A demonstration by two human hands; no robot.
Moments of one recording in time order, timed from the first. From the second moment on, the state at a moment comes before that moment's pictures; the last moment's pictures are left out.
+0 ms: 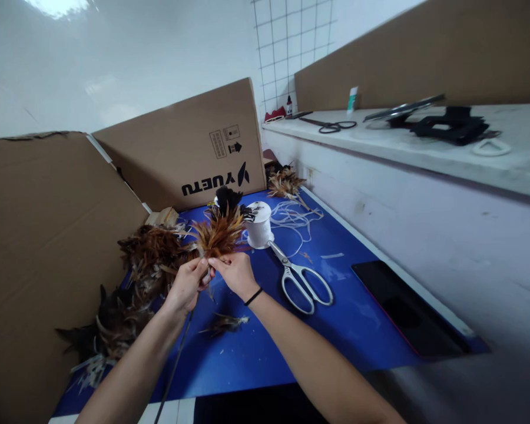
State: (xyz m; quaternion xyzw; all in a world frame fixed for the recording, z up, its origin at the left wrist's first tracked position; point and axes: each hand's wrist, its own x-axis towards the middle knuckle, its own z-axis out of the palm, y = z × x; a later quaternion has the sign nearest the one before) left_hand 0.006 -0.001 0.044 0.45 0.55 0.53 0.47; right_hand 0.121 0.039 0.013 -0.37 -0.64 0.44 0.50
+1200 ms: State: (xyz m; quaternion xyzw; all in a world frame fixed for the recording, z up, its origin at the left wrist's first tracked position) left_hand 0.014 0.010 0.036 0.45 0.54 0.55 0.45; right_hand 0.121 0.045 0.008 -0.39 -0.62 0.39 0.55
